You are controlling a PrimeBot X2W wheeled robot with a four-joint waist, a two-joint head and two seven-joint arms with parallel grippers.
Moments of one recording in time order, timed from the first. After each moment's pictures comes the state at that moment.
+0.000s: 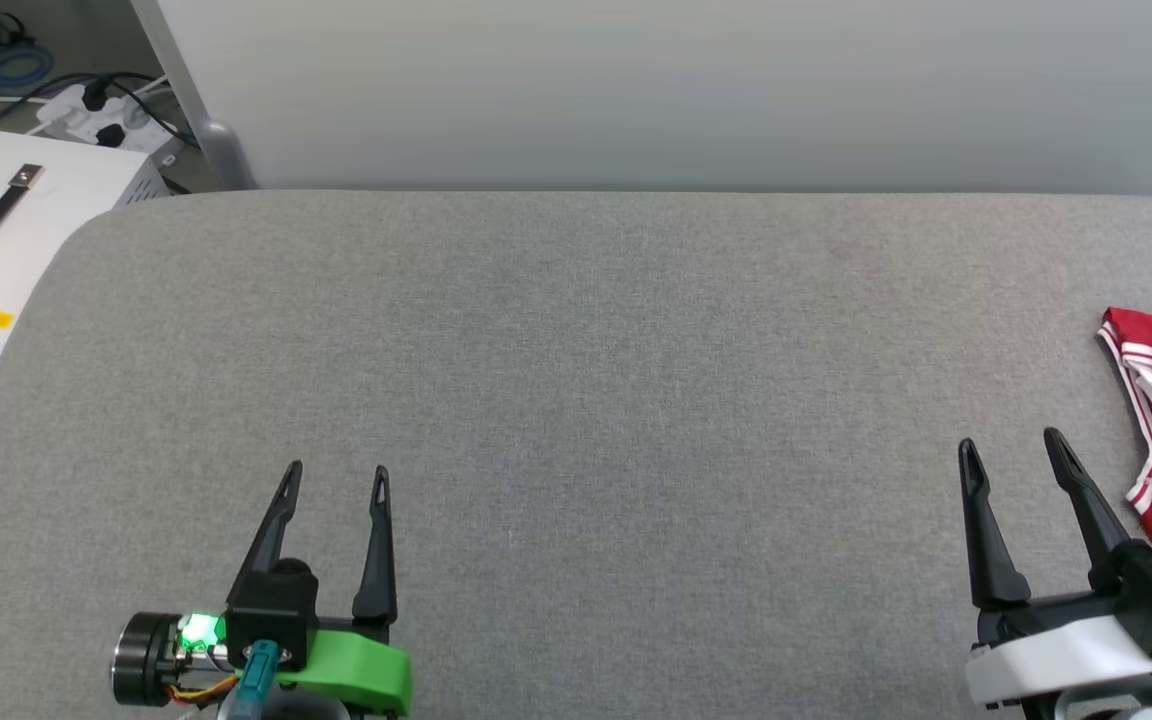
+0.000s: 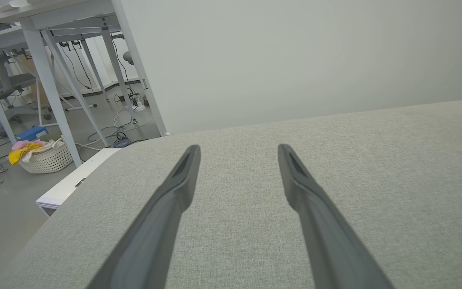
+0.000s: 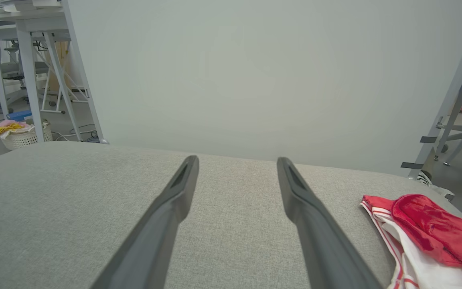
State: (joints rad) left arm 0.03 0.17 -0.18 0.05 -0.07 0.12 -0.26; right arm 0.07 -0.10 -0.01 -0.08 0.10 0.13 -0.25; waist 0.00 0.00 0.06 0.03
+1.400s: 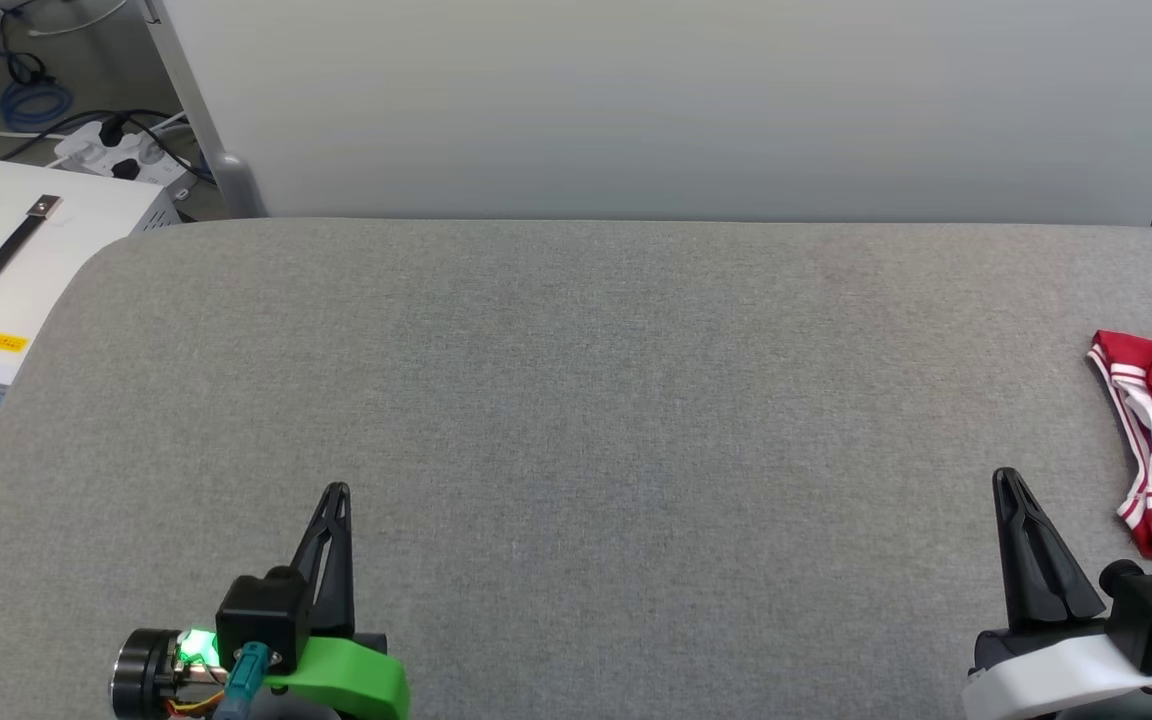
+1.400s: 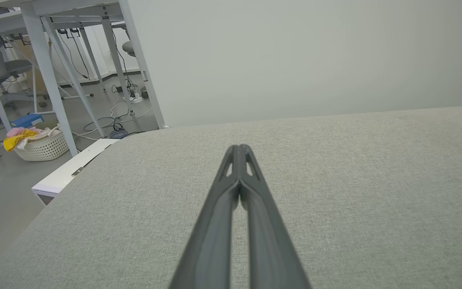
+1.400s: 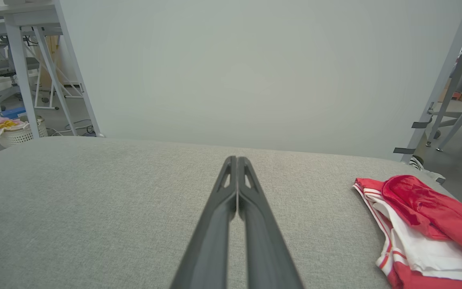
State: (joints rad) left arm 0.06 0.14 -0.13 0.03 -0.07 0.07 -0.21; right arm 0.12 -0.07 -0.03 -0.09 0.09 0.13 -0.20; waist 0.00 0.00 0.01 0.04
